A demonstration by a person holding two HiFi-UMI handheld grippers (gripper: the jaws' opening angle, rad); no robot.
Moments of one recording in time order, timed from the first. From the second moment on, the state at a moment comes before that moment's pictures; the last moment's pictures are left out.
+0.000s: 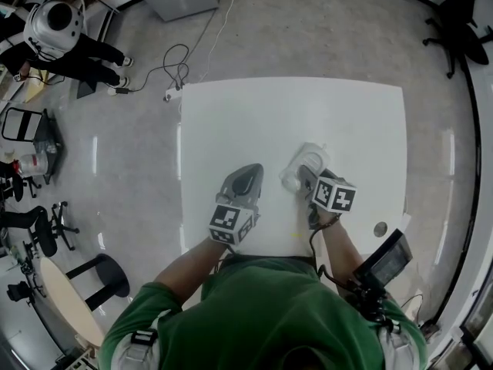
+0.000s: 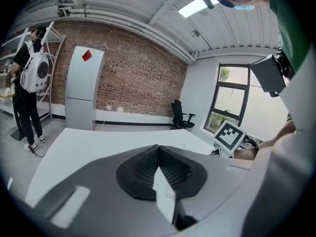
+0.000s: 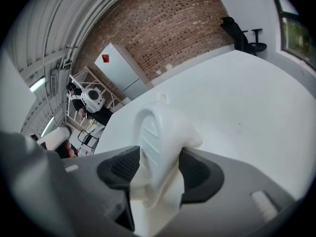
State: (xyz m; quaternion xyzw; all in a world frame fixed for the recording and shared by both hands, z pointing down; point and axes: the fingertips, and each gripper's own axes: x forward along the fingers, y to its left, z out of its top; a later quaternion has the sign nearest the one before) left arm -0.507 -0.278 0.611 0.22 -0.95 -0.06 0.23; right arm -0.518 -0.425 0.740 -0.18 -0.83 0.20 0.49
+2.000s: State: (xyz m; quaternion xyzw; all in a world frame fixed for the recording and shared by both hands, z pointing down) left arm -0.367 -0.248 0.432 0.36 -0.93 -0.09 0.03; right arm -0.331 -0.362 0.430 -0.12 -0.99 0.00 0.08
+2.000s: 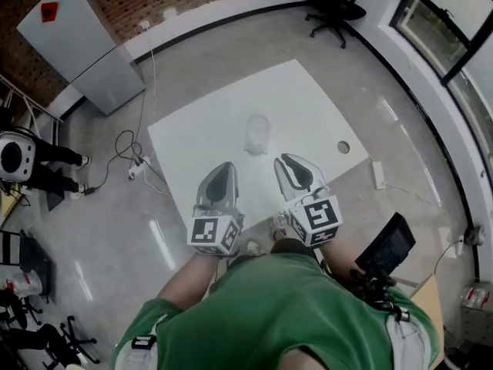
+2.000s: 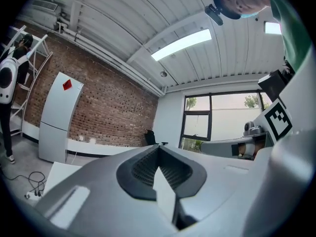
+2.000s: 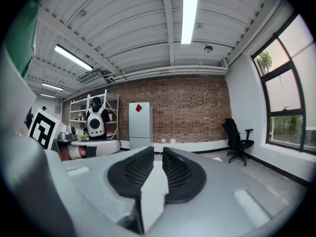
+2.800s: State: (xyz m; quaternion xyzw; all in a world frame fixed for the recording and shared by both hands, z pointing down) left arm -0.318 -0.275 0.416 0.38 -0.92 -0.10 0.01; right arm -0.275 -0.392 0.416 -0.09 -0.99 0.03 0.07
